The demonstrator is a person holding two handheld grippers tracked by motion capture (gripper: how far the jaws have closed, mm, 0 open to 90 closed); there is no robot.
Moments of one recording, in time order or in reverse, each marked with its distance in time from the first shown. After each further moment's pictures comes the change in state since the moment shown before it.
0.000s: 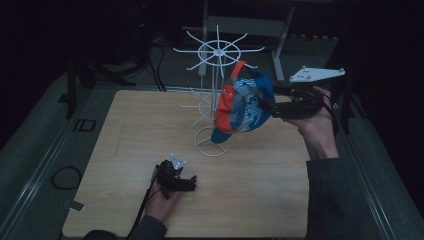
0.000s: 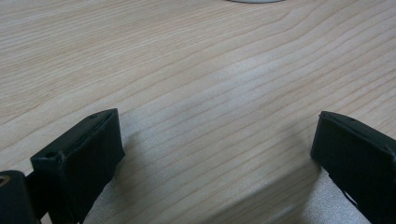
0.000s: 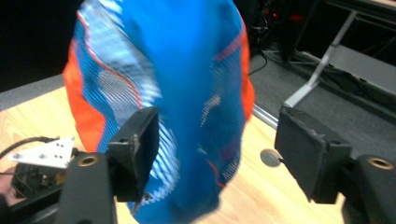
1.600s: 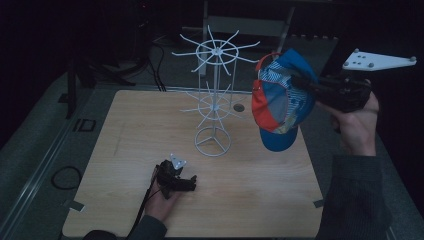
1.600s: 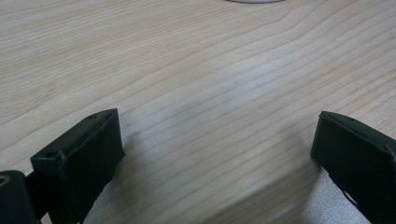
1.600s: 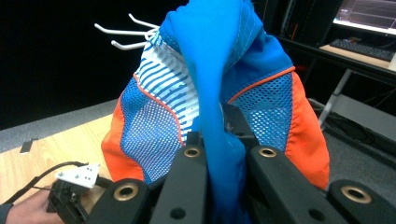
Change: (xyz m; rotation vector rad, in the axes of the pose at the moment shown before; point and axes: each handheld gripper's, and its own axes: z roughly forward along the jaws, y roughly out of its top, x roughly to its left) left arm 0.000 0.000 0.000 -0.002 0.001 0.000; right arm -0.018 0.023 -0.078 -0.200 0.071 -0.035
